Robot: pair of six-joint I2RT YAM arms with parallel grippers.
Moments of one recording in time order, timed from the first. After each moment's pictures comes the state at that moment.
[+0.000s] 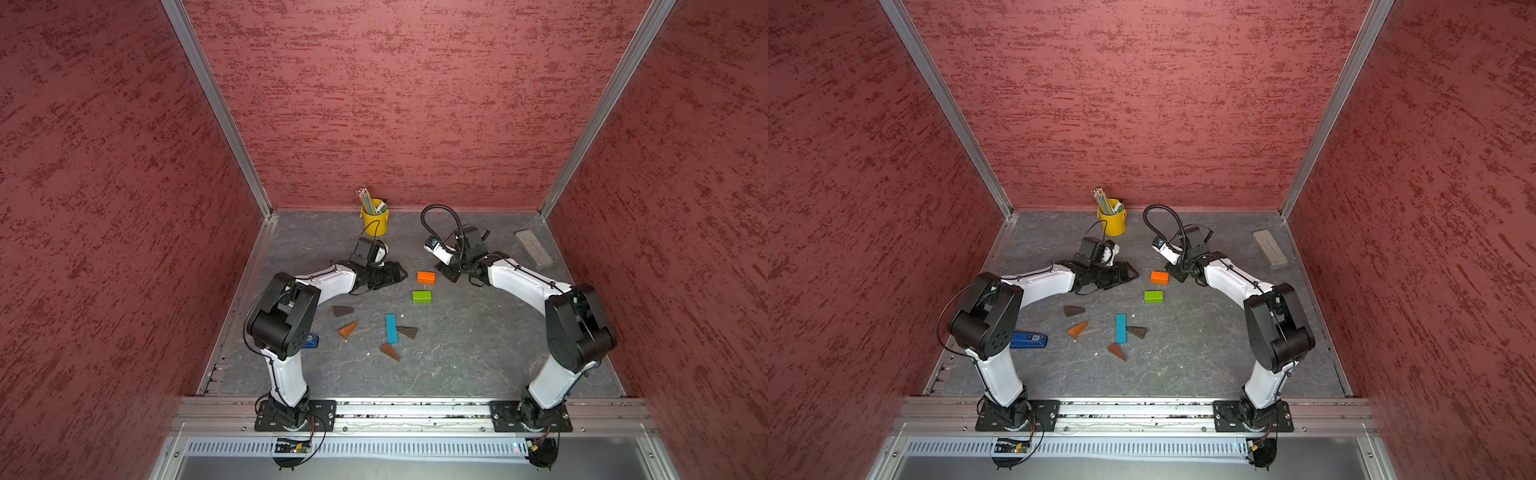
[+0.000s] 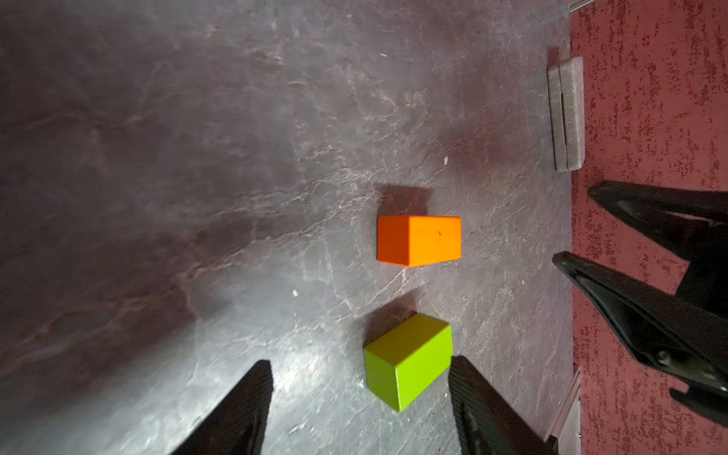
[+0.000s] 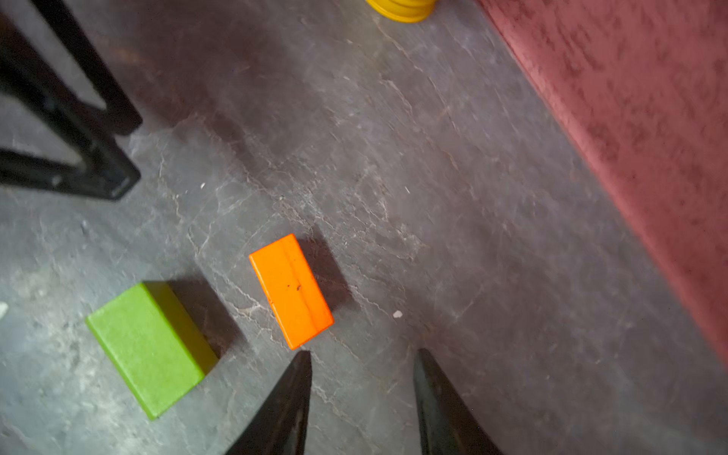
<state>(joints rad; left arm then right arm) -0.46 1.87 1.13 -0.10 0.44 -0.64 0.39 1.75 1.19 -0.27 -0.16 -0.43</state>
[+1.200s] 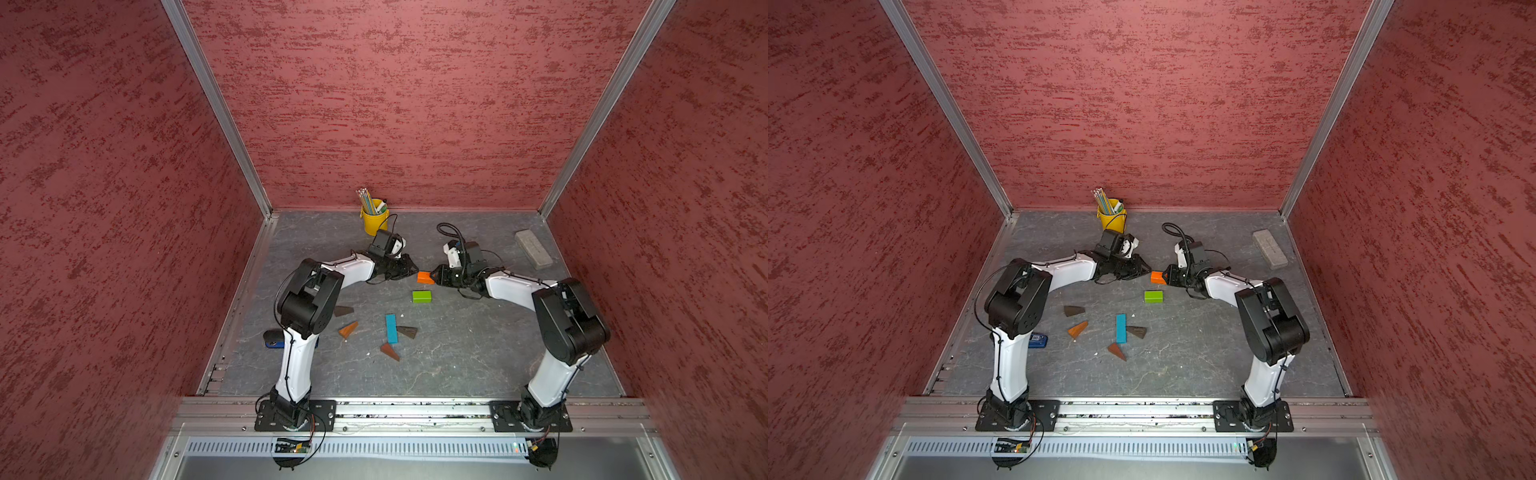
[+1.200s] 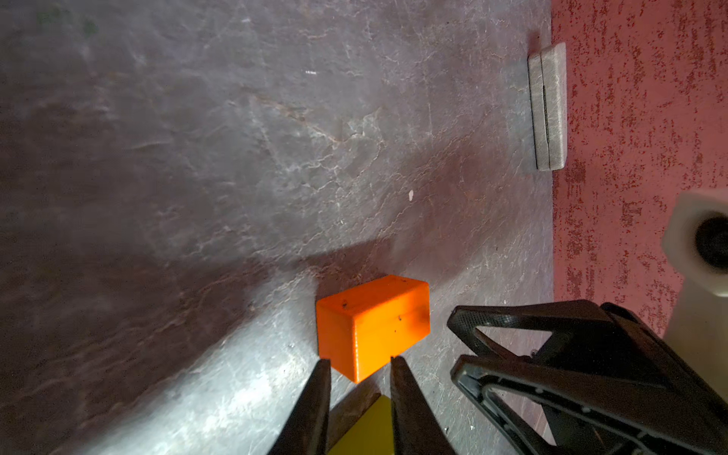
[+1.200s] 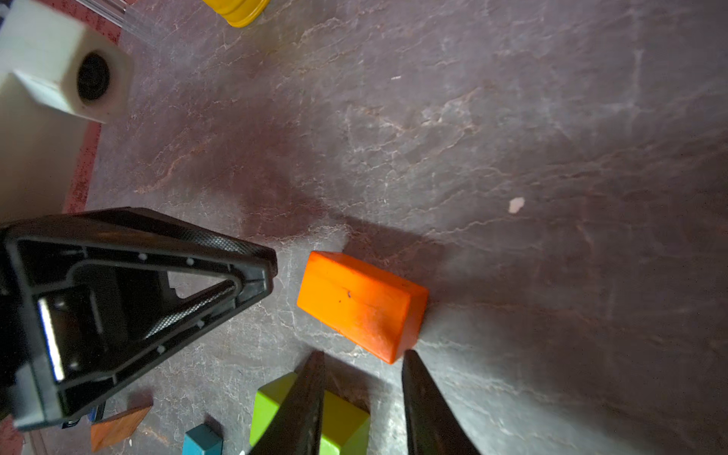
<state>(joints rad) -0.50 2.09 1.38 -0.13 0.50 -0.65 0.36 1.79 0.99 0.00 -0.34 0.50</state>
